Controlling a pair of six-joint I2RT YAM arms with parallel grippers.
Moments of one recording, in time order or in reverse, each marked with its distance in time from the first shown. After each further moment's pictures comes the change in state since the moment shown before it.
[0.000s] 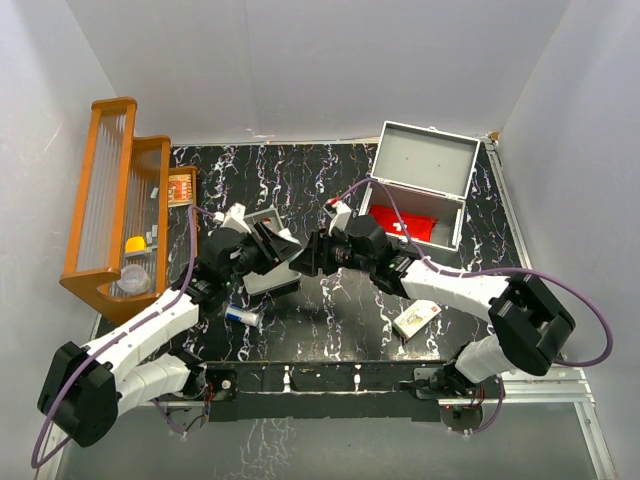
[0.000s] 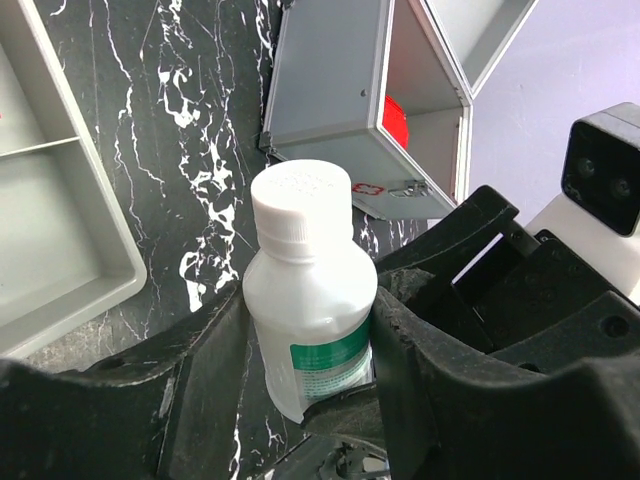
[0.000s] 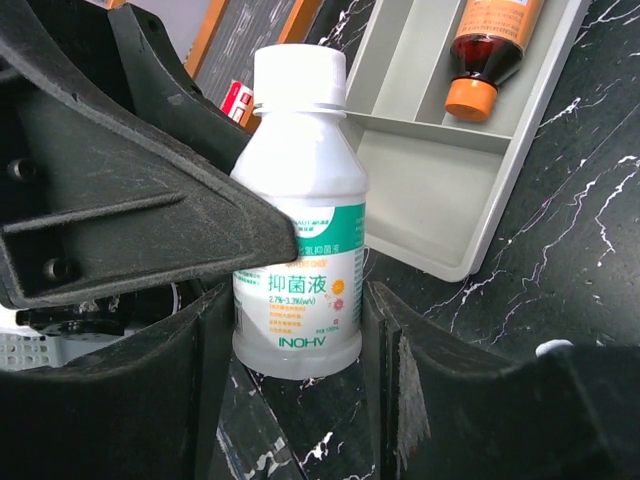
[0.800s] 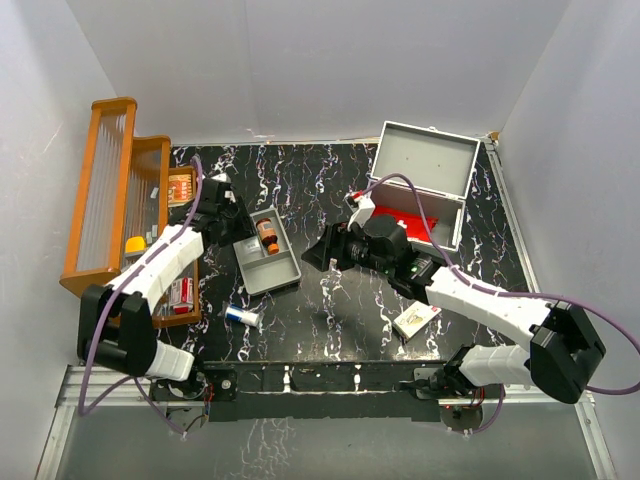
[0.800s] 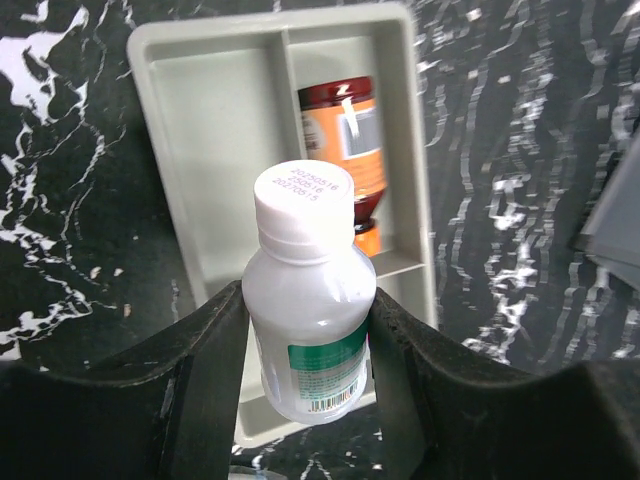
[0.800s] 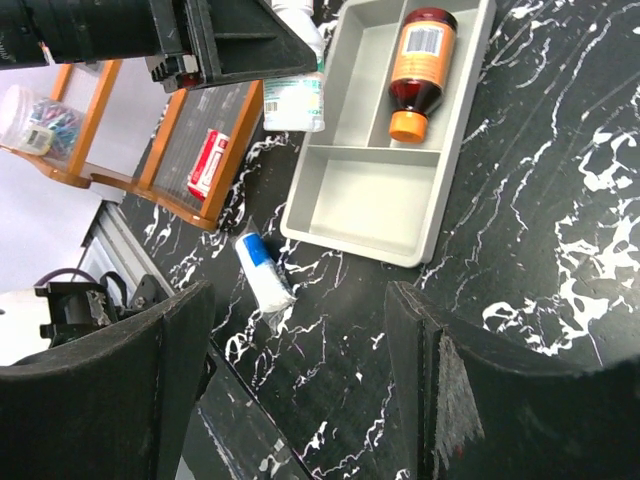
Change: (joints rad) left arm 0.290 0.352 0.450 -0.570 -0.101 0.475; right arm -0.002 -0.191 -0.001 -0.165 0.154 0.004
